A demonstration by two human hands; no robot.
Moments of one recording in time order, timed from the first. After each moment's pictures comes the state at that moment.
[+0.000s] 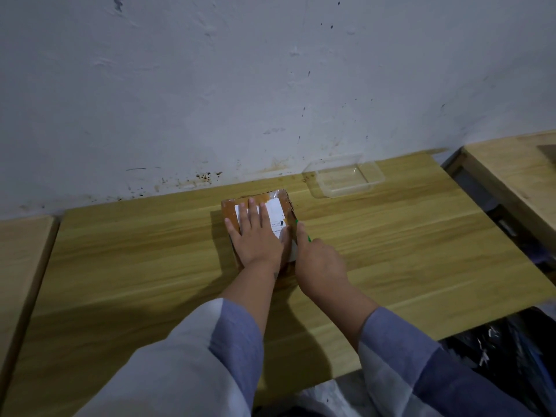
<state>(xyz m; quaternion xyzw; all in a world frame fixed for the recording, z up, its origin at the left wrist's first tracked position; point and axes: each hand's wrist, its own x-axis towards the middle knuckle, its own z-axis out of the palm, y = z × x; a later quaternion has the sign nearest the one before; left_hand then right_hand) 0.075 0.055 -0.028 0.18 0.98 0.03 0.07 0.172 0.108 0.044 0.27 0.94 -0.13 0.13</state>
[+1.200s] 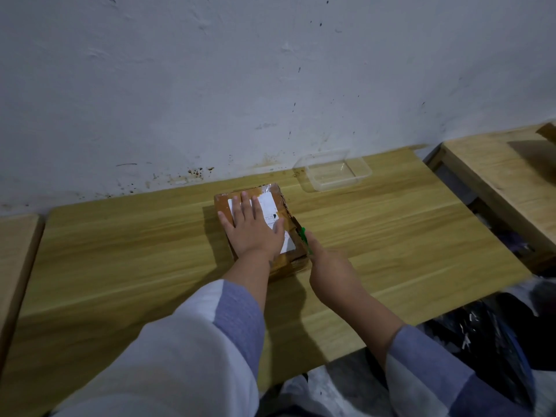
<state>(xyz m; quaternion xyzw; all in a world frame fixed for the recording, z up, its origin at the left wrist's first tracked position) 0.075 0.050 -0.026 0.20 0.98 0.04 0.07 0.216 0.109 0.039 0.30 0.92 -0.22 0.10</state>
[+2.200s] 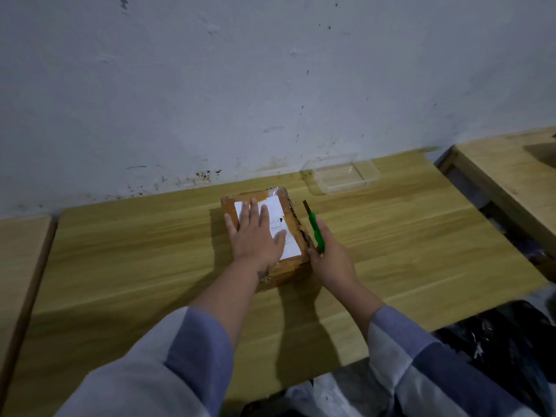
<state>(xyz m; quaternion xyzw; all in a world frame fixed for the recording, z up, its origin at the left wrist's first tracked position) 0.072 0.031 -0.021 0.28 0.95 0.04 0.10 0.190 0.132 0.001 0.36 0.86 -0.37 -0.04</state>
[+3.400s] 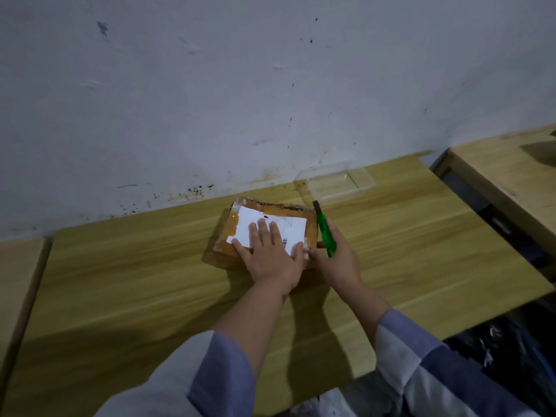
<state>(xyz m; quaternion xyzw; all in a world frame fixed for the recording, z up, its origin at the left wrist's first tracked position) 0.109 0.070 -0.014 0.21 0.97 0.04 0.13 0.184 0.165 -0.010 0.38 0.78 -0.48 -0.13</state>
